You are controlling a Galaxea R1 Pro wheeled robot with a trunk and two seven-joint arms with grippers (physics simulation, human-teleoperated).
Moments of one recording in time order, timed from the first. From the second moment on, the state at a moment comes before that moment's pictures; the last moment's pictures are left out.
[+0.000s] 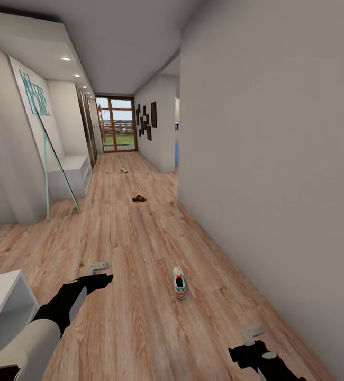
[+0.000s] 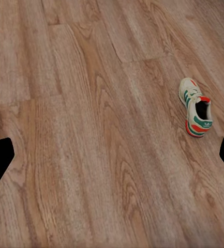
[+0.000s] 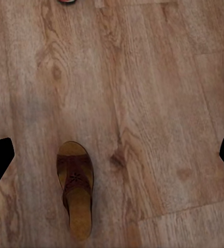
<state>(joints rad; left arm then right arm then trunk) -0.72 0.10 0.13 -0.51 0.01 0.28 -0.11 -0.41 -0.07 0.04 -0.45 0.14 0.14 0.09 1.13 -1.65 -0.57</state>
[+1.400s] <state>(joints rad) -0.71 0.09 0.13 -0.51 0.00 0.28 -0.11 -0.41 -0.07 0.04 -0.36 0.14 0.01 0.10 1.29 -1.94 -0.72</state>
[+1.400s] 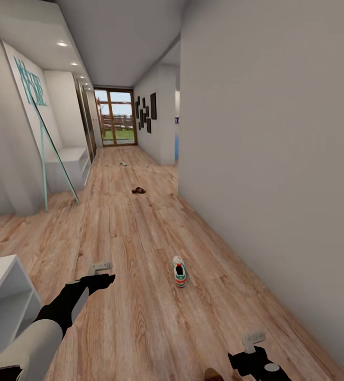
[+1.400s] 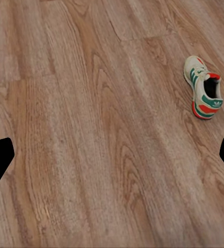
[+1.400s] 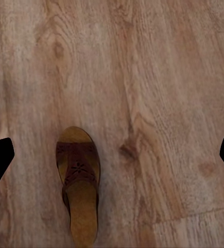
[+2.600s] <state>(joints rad) -0.72 0.09 0.13 -0.51 0.00 0.28 -0.11 -0.41 0.00 0.04 -0.50 0.13 0.01 -0.03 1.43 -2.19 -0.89</state>
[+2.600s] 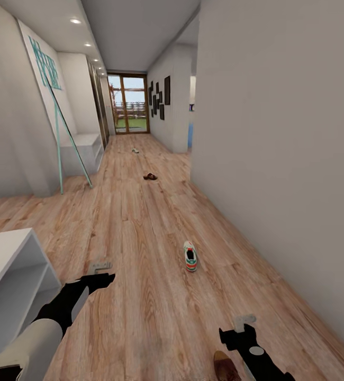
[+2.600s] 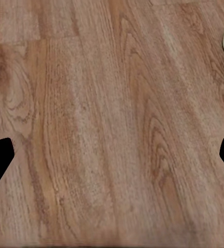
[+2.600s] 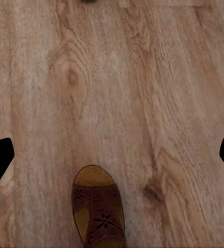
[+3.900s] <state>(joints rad) -0.73 0.09 0.13 -0.51 0.00 0.28 -0.21 -0.41 -0.01 0.03 -0.35 0.14 -0.16 -0.04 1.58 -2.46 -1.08</state>
